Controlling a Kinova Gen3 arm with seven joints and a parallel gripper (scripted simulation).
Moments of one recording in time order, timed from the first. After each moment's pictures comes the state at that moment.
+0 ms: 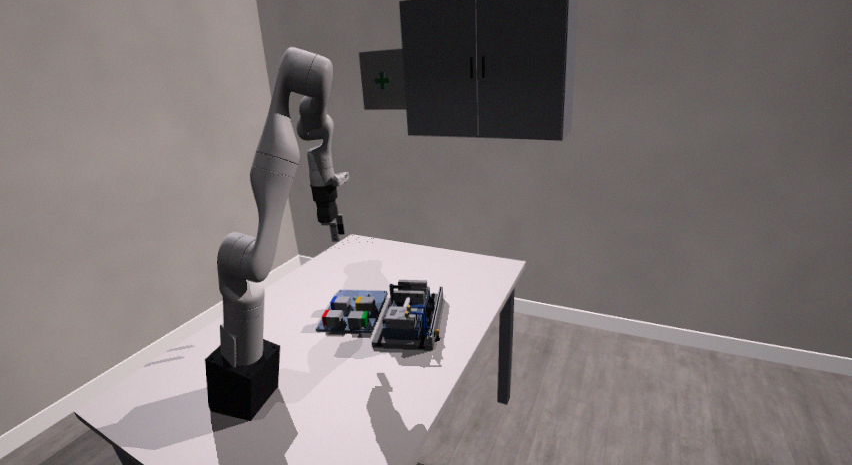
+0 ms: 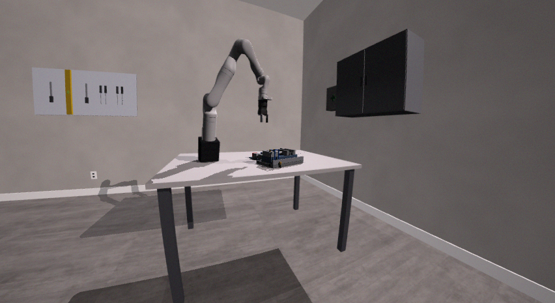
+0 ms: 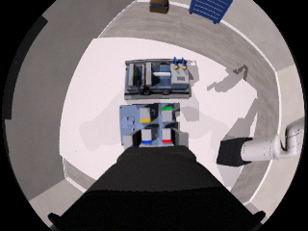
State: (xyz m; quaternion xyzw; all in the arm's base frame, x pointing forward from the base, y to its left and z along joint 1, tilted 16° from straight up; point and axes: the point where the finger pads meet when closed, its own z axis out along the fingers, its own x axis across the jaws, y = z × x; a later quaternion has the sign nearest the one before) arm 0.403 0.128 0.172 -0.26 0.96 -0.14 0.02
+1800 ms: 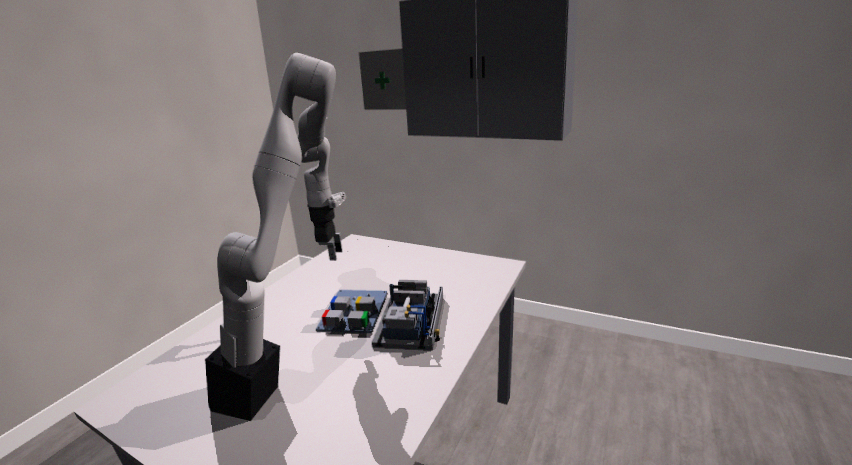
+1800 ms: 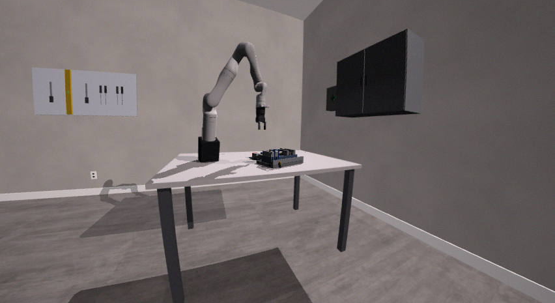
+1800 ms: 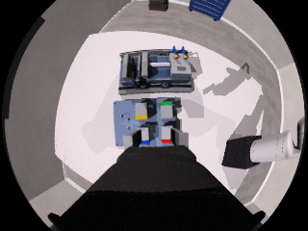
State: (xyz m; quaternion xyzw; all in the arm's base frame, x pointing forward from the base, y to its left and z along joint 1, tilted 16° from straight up) arm 0.393 0.119 0.111 -0.26 0.96 -0.13 0.03
